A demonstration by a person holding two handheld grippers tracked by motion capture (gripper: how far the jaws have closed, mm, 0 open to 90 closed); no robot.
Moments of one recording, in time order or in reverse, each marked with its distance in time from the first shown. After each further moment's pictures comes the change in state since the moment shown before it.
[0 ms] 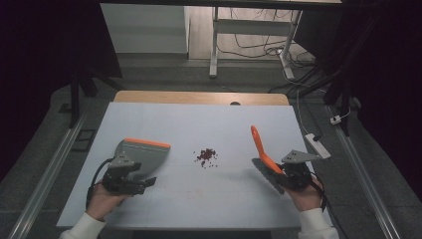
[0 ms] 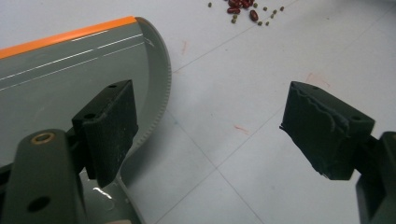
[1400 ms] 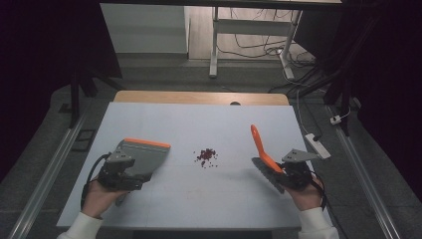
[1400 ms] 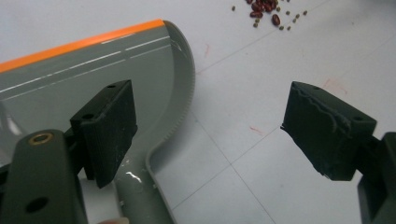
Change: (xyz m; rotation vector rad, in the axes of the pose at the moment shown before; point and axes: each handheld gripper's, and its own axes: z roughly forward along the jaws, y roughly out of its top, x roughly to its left) left arm -0.002 0.015 -0.017 0.032 0.097 -0.038; right arm -0.001 0.002 0.000 -0.008 0.009 -0.002
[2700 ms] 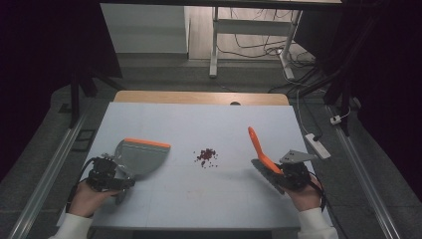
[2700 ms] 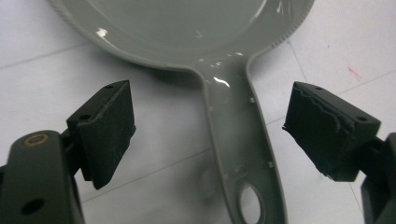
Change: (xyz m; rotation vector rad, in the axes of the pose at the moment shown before) left arm 0.039 -0.025 0.012 0.286 0.107 -0.227; right arm 0.004 0.000 0.002 0.026 -0.016 -0.023
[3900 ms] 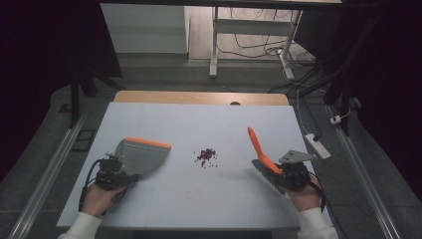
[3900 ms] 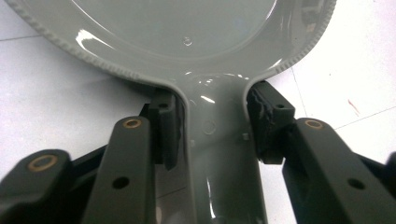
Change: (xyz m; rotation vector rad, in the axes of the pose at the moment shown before) left arm 0.003 0.002 0.026 -0.037 -0.071 -0.123; right arm 0.000 0.000 0.002 0.008 -0.007 -0.002
